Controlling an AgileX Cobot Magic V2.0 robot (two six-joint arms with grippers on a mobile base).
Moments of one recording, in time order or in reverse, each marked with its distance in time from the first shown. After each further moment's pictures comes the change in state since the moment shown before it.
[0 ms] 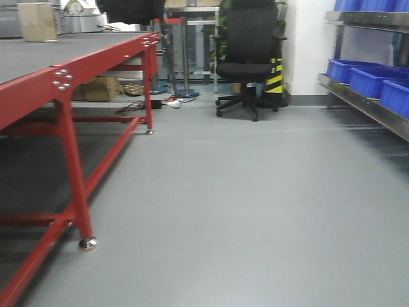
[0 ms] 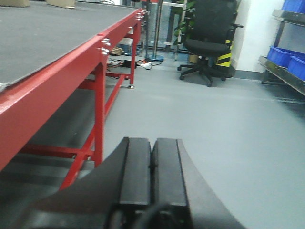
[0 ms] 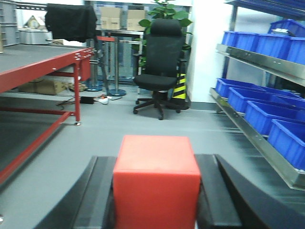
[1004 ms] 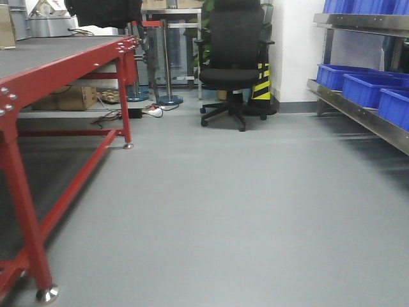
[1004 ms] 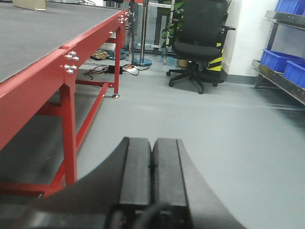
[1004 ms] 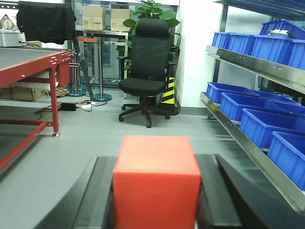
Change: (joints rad) left arm 0.000 0.000 0.000 0.000 0.000 0.000; right arm 0.000 0.000 0.000 0.000 0.000 0.000
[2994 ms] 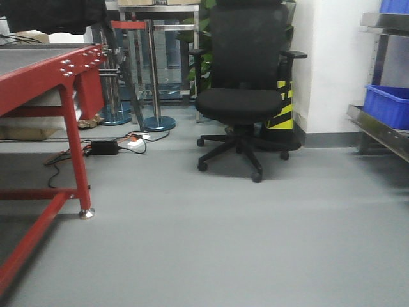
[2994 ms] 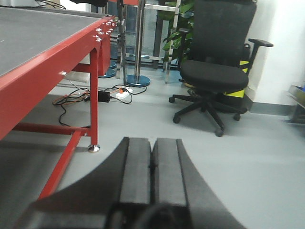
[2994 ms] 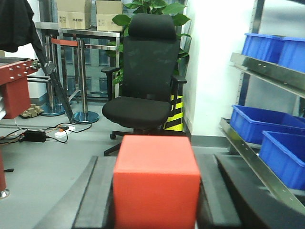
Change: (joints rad) left arm 0.000 0.000 0.000 0.000 0.000 0.000; right arm 0.000 -0.002 0.000 0.000 0.000 -0.002
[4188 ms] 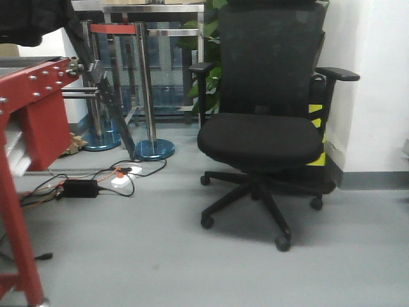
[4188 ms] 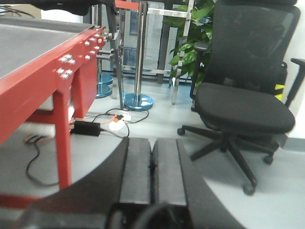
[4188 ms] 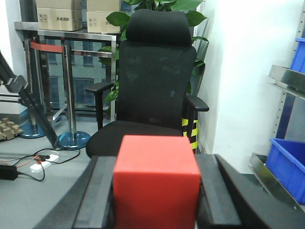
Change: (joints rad) left arm 0.000 0.000 0.000 0.000 0.000 0.000; right arm 0.000 0.000 0.000 0.000 0.000 0.000
